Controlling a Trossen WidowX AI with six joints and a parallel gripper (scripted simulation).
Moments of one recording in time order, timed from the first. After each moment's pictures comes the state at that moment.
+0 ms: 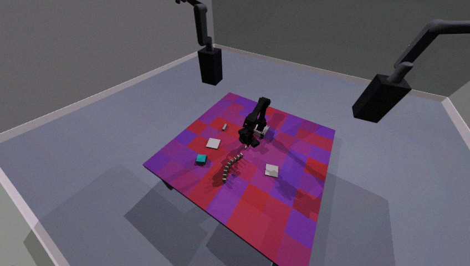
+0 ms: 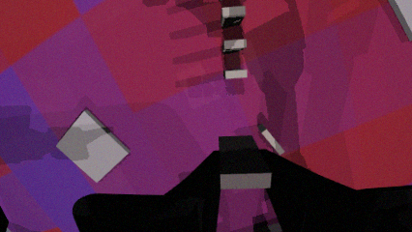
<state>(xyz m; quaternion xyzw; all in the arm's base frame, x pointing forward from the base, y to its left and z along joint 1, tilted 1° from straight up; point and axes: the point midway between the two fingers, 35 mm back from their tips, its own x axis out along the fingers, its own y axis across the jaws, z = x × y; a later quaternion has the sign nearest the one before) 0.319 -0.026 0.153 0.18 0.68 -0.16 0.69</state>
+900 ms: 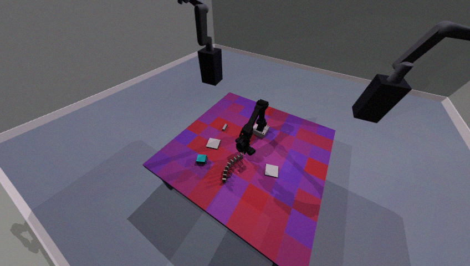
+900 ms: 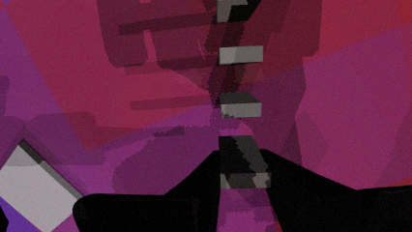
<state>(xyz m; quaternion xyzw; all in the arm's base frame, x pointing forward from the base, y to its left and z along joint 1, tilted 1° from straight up) 0.333 -0.041 0.052 0.18 0.67 -0.16 0.70</state>
